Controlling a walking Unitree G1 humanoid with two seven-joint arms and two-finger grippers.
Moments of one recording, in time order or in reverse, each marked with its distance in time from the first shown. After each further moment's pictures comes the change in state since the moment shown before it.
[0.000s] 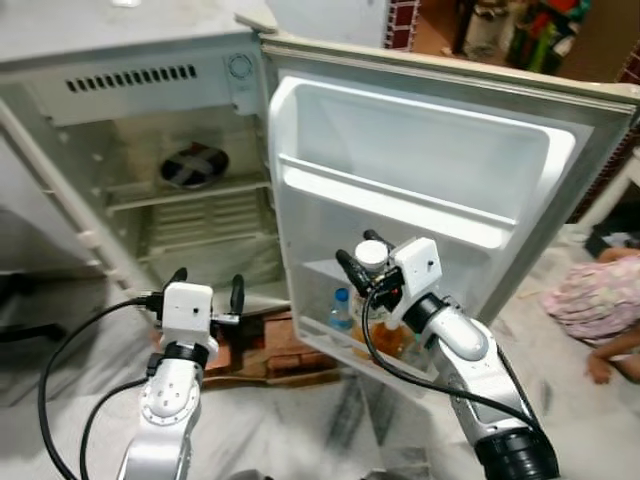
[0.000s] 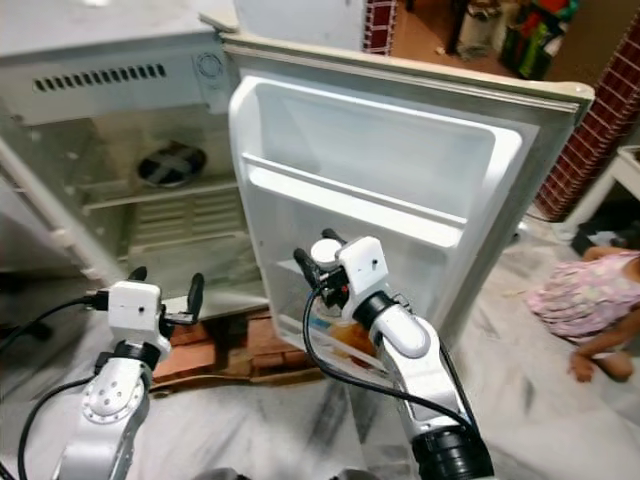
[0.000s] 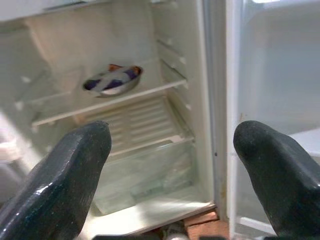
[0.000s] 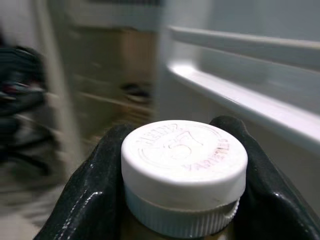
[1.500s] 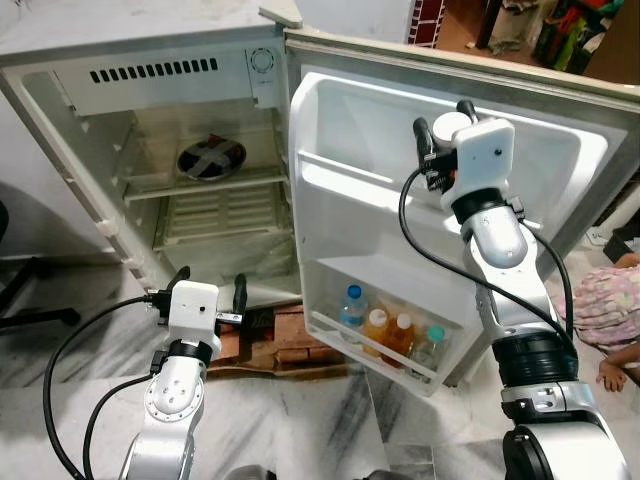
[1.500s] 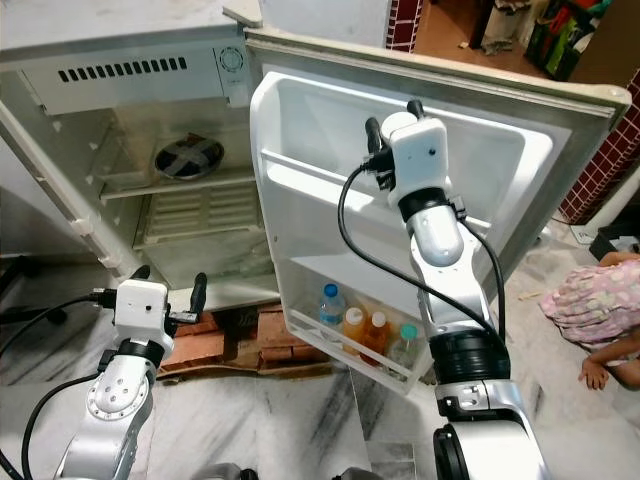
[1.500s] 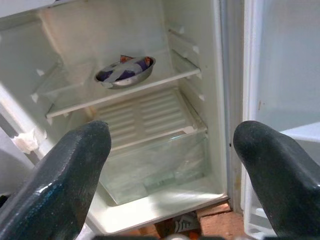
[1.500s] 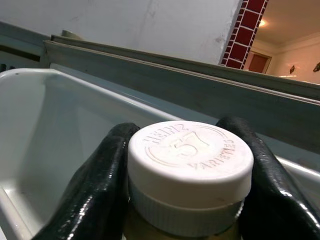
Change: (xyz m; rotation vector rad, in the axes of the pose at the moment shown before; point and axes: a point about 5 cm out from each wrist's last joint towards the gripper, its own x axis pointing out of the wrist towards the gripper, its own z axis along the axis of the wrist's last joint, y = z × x) left arm 0.003 -0.004 -0.001 0.036 0.005 0.000; right arm 0.030 -0.089 0.090 -0.362 -0.193 -0.487
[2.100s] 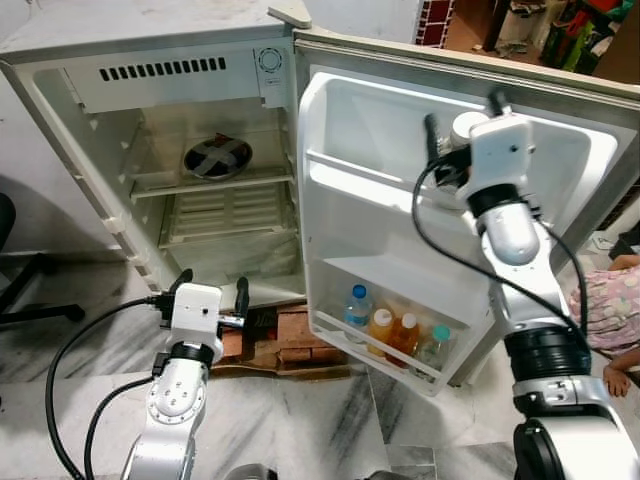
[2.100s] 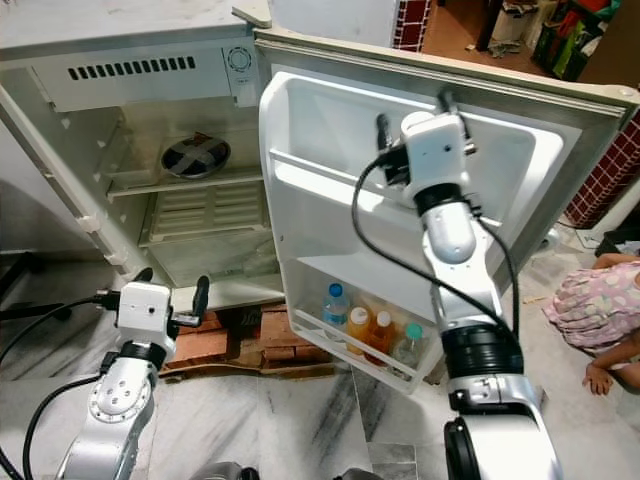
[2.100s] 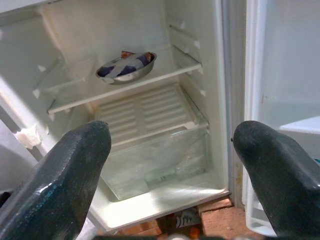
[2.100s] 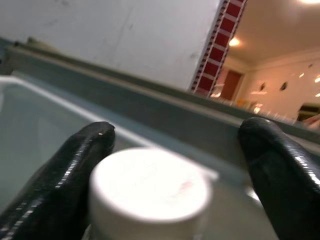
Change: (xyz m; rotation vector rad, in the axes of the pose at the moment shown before) left arm -0.001 -0.002 -0.002 0.007 0.010 -0.009; right arm 0.002 -0.021 0.006 -0.098 -0.067 -0.101
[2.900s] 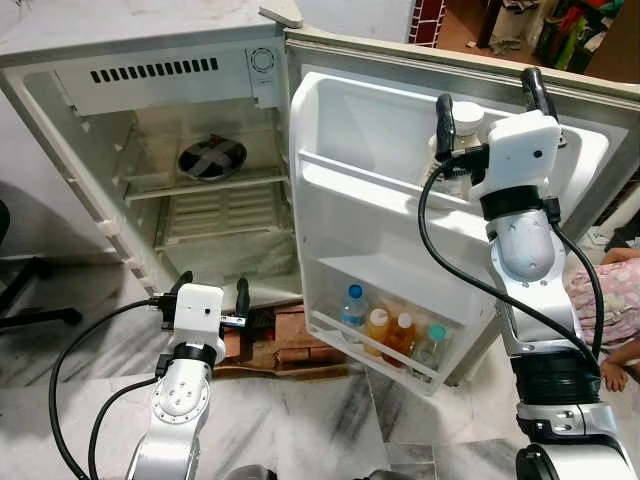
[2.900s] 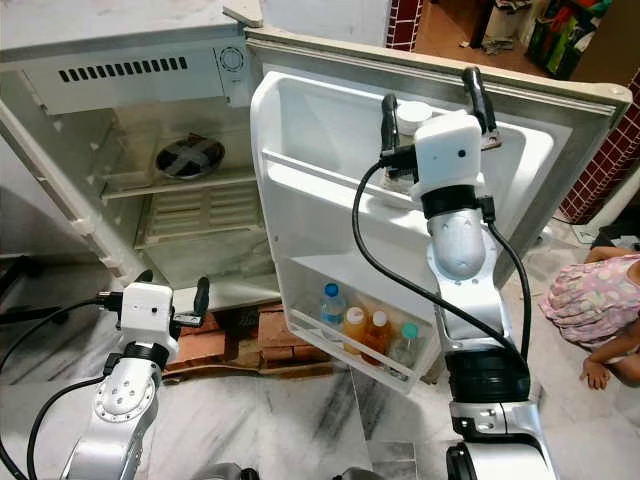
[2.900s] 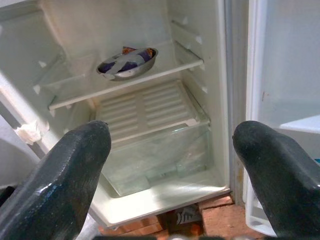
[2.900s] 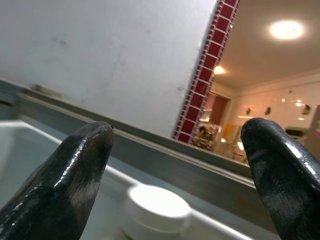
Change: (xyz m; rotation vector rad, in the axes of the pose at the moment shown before) left arm 0.002 -0.003 -0.001 -0.003 0.020 0.024; right arm -0.019 0.007 0.031 0.010 -0.121 -0.022
